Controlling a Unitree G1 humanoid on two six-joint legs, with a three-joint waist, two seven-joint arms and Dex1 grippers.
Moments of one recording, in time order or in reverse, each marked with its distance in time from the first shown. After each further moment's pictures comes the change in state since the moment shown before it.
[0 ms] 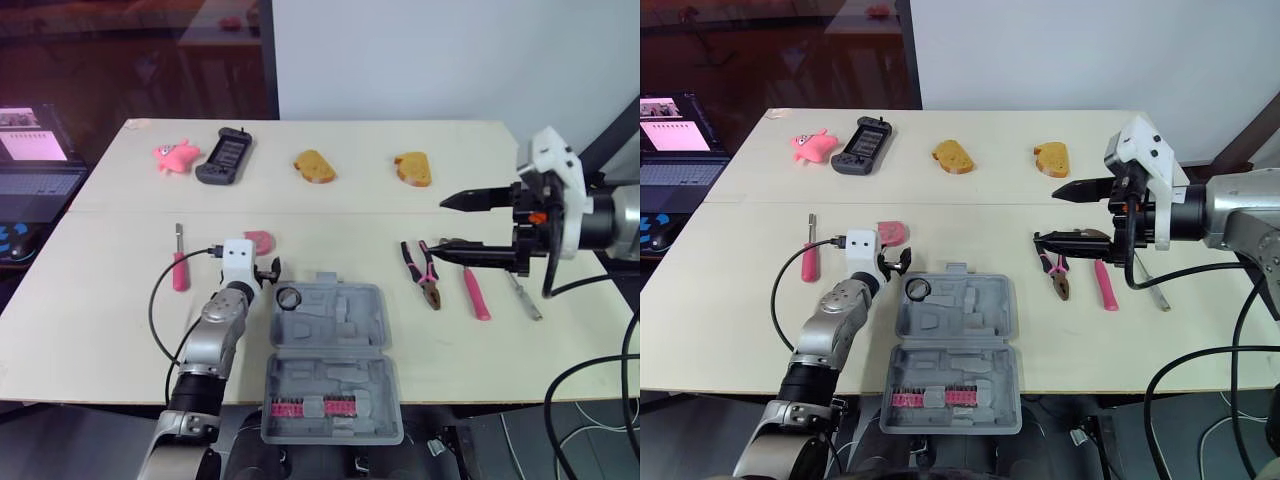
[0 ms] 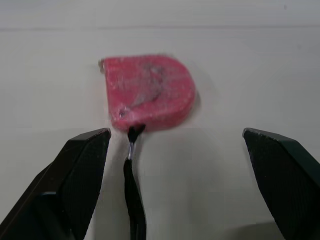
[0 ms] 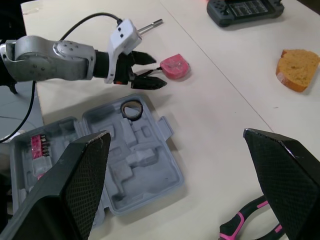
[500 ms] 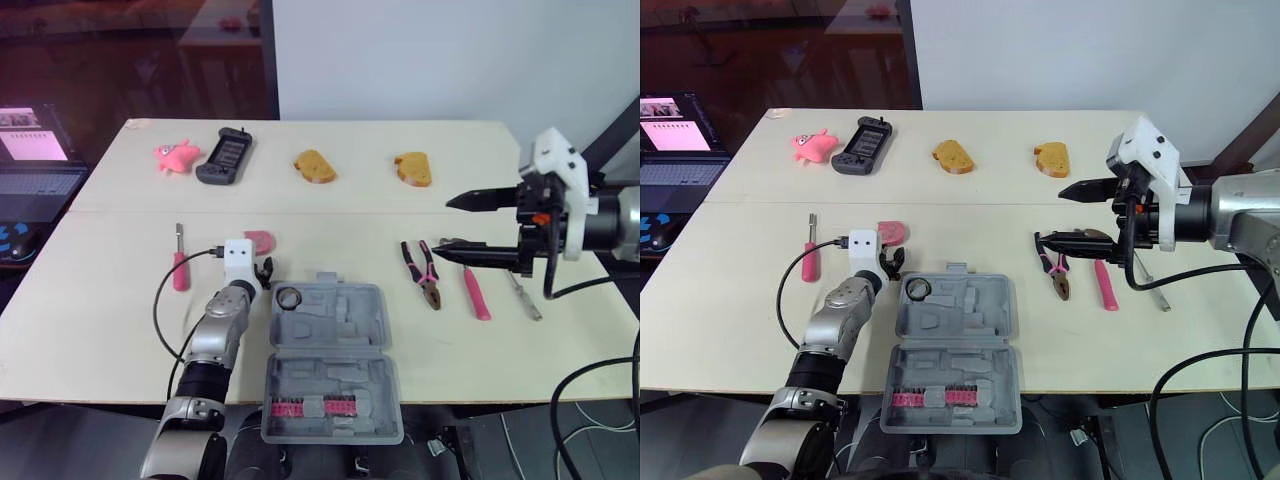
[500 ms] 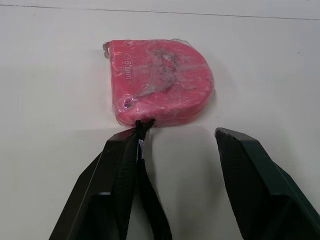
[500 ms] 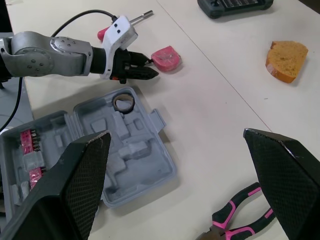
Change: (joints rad) left arm -0.050 -0.015 0.044 0.119 -0.002 -0.058 -0.007; right arm 0.024 -0.029 -0.011 -0.017 0.004 0.004 -0.030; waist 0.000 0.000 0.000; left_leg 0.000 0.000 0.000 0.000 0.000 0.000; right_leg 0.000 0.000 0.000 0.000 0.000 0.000
